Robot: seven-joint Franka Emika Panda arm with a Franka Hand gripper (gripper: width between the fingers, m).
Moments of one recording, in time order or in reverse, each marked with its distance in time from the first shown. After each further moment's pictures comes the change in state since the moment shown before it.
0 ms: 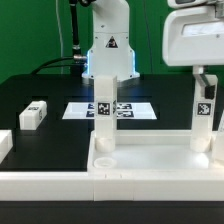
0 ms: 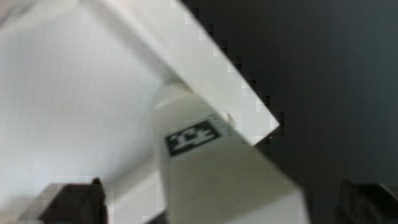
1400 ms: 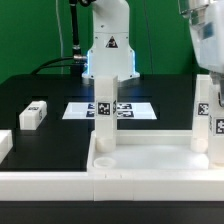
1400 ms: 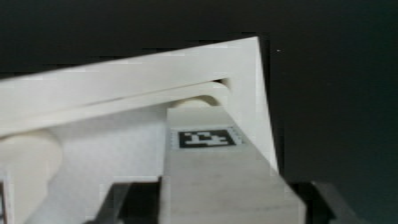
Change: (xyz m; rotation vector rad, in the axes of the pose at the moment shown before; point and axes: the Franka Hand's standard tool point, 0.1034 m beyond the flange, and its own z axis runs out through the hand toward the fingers) arm 0.003 0.006 0.004 0.096 -0.093 1.346
